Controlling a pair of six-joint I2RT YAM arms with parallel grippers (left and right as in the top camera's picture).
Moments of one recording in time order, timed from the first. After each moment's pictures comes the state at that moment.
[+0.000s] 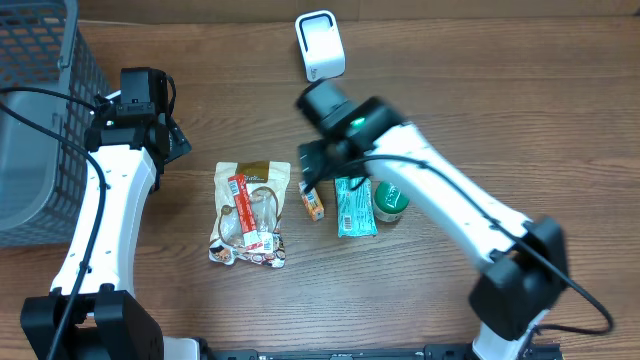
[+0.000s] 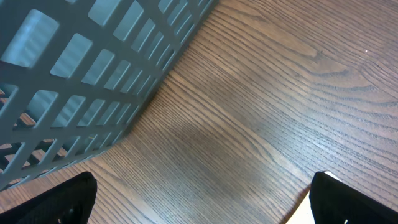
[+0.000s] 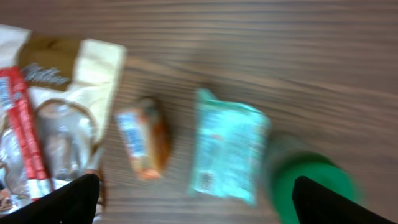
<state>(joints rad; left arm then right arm) 0.05 1.59 1.33 -0.94 -0.46 -0.51 0.64 1.88 1.73 -1.20 0.08 0.52</state>
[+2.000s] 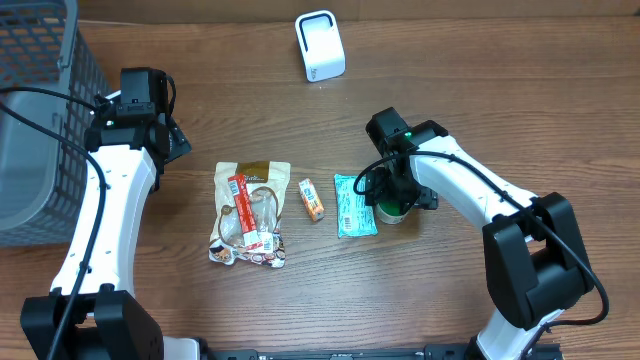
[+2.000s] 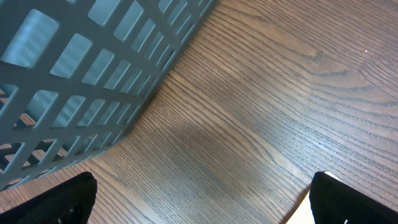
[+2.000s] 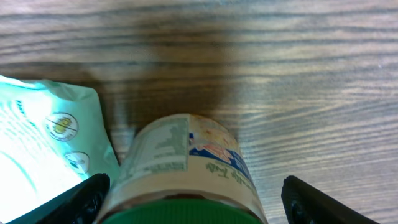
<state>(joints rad) 0.05 1.59 1.33 -0.94 -0.46 -0.51 0.44 1.88 1.27 -0.98 0.05 0.52</state>
